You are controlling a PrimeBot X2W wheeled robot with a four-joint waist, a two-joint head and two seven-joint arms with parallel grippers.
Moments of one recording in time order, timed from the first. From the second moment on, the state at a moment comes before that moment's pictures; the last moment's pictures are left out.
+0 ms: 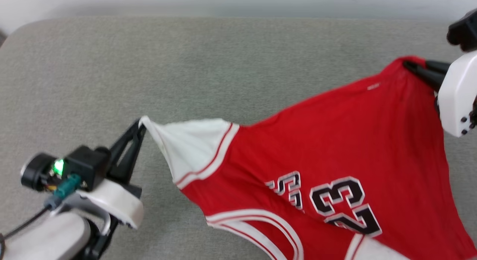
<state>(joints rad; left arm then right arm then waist) -0.48 0.91 -0.90 -0.21 -0.81 0.41 -0.20 -0.86 -0.80 0.67 0.13 0.82 0.13 0.56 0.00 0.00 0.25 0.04</state>
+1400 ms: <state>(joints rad) -2.00 0.56 -0.73 0.49 -0.50 0.02 -0.06 -1.89 -0.52 0.54 0.52 0.42 0.13 0.33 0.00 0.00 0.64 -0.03</state>
